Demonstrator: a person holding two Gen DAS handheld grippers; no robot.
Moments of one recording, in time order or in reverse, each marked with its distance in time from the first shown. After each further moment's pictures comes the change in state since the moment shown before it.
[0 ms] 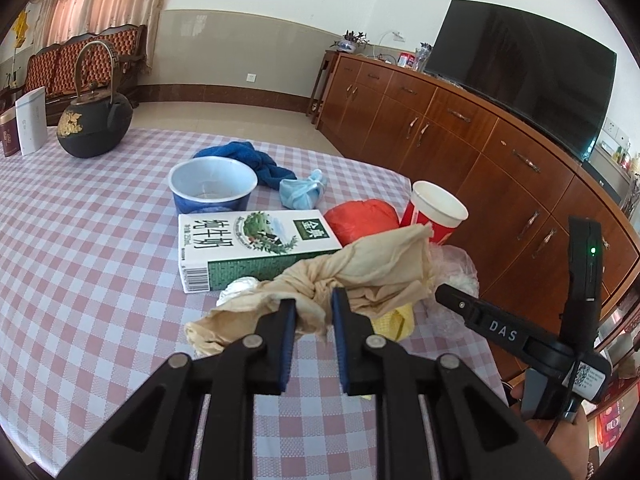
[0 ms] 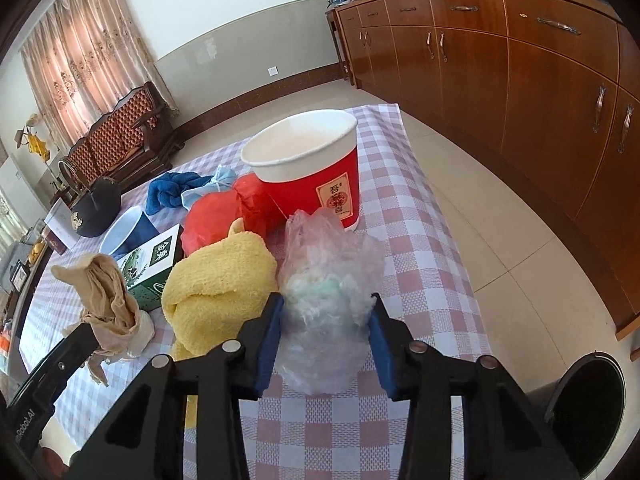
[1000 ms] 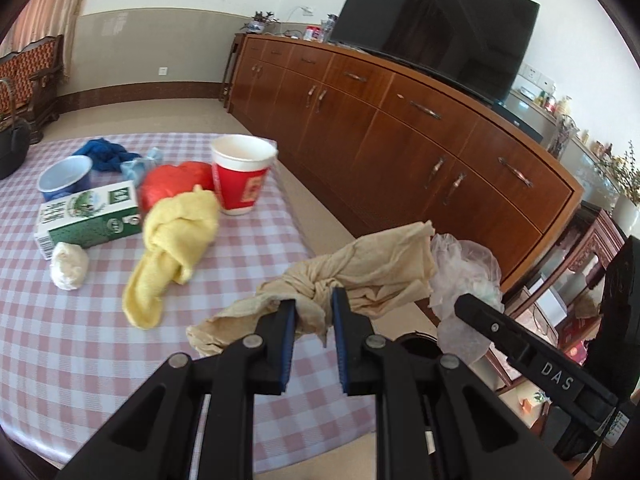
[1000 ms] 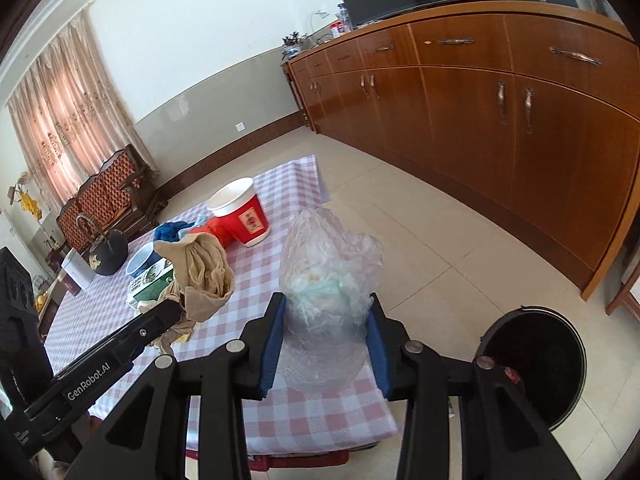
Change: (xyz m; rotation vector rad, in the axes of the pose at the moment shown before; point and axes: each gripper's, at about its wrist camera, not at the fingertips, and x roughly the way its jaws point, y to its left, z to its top) left arm -0.029 -0.146 -0.046 0.157 0.096 -0.261; right arm -0.178 -0.096 -0.072 0.169 -0.178 -0.068
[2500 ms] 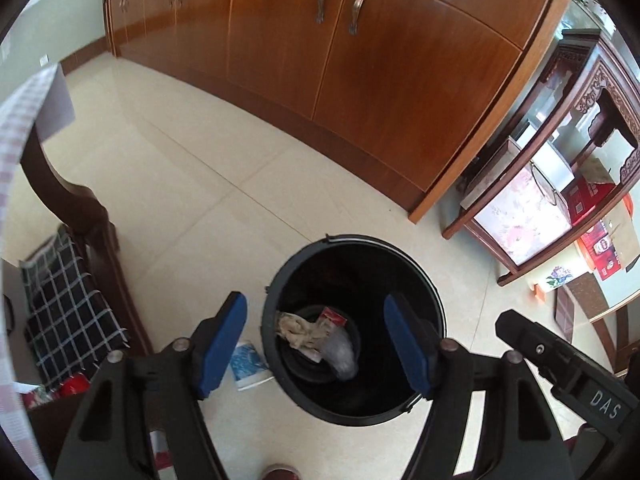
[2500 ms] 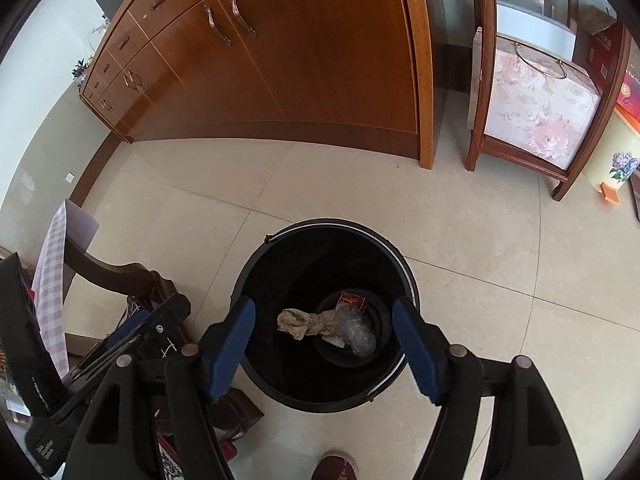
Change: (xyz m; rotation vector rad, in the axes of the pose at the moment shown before) left arm 0.174 -0.198 -0.068 0.302 0.401 -0.073; right arm -0.008 -0.299 -0.064 0.496 0.185 -0.418
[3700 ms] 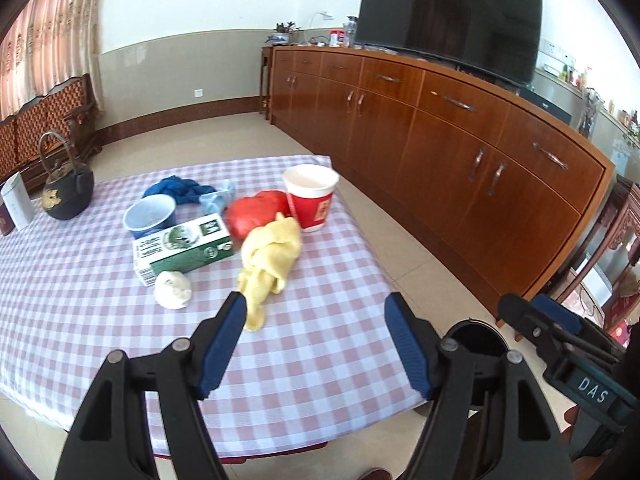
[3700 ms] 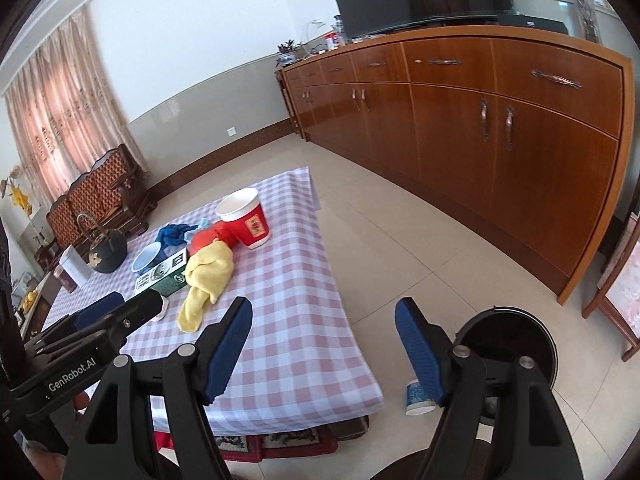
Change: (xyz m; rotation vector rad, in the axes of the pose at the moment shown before) left arm -0.250 0.205 -0.083 -0.286 -0.371 0.343; right arm -0.164 0.278 -0.112 -0.543 -0.217 0.386
